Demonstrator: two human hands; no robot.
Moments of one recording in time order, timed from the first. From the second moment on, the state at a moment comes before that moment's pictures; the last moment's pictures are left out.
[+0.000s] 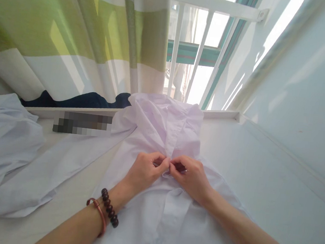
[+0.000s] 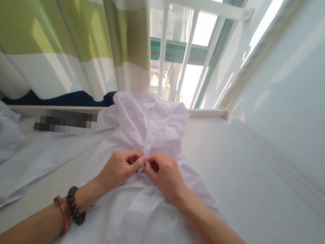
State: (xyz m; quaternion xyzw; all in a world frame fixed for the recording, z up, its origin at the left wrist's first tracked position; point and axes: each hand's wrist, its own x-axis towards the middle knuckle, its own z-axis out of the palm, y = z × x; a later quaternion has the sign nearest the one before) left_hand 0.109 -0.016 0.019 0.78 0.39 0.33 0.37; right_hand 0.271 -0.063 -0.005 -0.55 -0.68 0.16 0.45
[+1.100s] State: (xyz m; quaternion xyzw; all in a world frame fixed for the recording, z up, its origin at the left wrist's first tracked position) left_hand 0.111 -0.014 0.016 0.73 0.42 0.31 0.43; right_hand 0.271 -0.062 -0.004 -0.56 -0.66 0.18 0.47
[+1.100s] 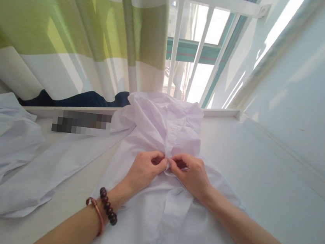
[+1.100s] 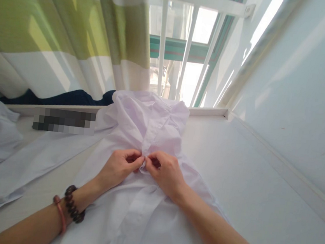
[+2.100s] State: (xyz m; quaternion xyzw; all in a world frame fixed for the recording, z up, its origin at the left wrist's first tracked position) left_hand 0.106 -0.007 0.015 0.74 0.33 0.29 0.50; right_hand 0.287 -0.056 0.010 -0.46 -0.58 0.52 0.43
